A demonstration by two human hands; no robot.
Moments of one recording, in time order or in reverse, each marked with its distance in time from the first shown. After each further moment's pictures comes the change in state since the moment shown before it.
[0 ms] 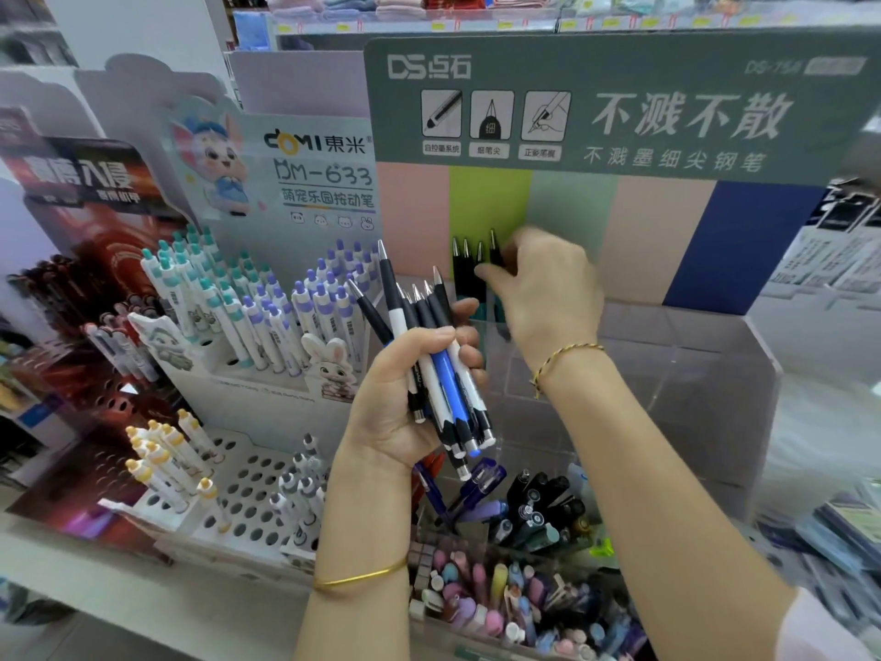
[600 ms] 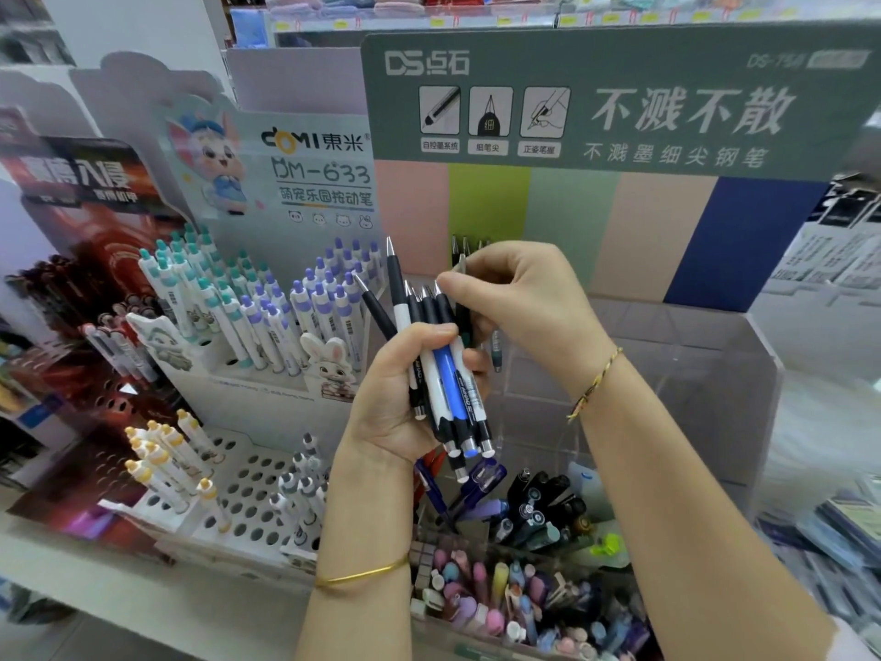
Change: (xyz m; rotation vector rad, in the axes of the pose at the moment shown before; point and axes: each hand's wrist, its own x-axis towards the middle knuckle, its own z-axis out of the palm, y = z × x) left_hand 0.000 0.002 0.003 0.084 0.031 -0.049; right_hand -0.015 -0.005 -0.013 0.761 -0.274 -0.067
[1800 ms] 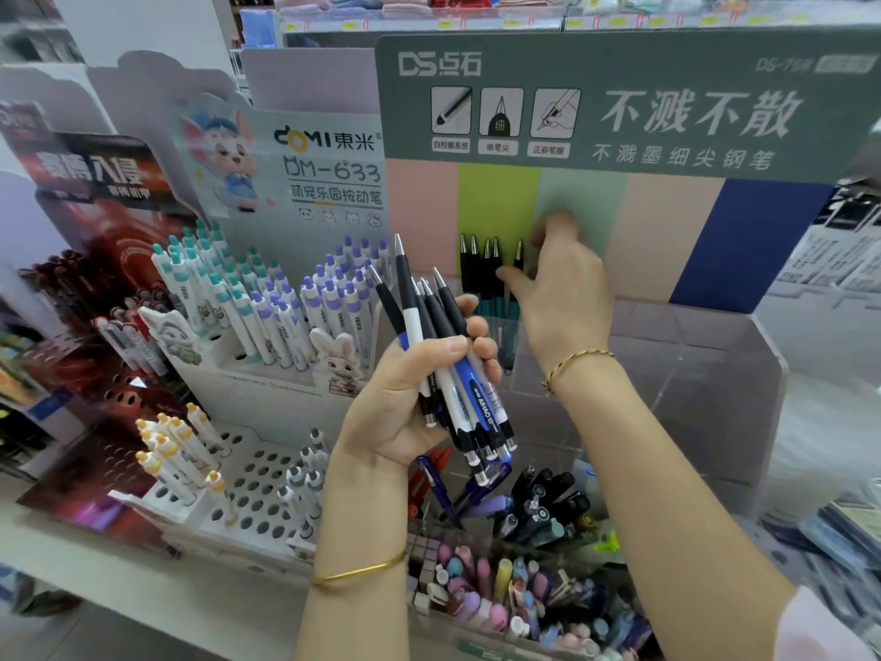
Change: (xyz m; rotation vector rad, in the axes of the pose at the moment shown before) left_hand -0.005 -0.001 -0.008 -0.054 -0.203 0.088; right_hand 0.015 0.026 0.000 -0.661 0.389 0.001
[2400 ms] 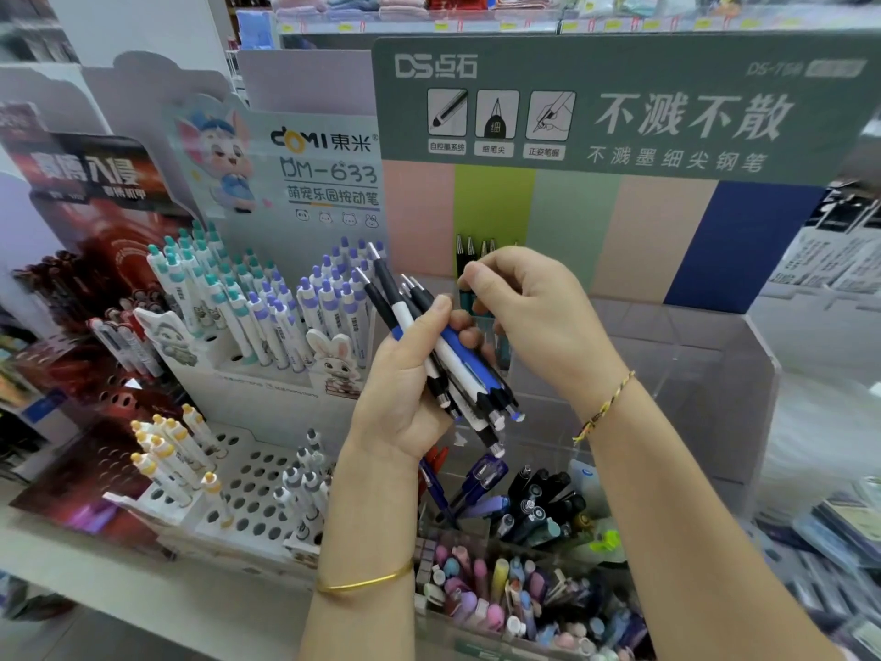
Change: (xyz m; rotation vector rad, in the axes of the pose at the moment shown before) left_hand 0.008 -0.006 0.020 0.098 0.345 0.177; right_hand -0.027 -0.023 -0.031 0.614 -0.414 0.064
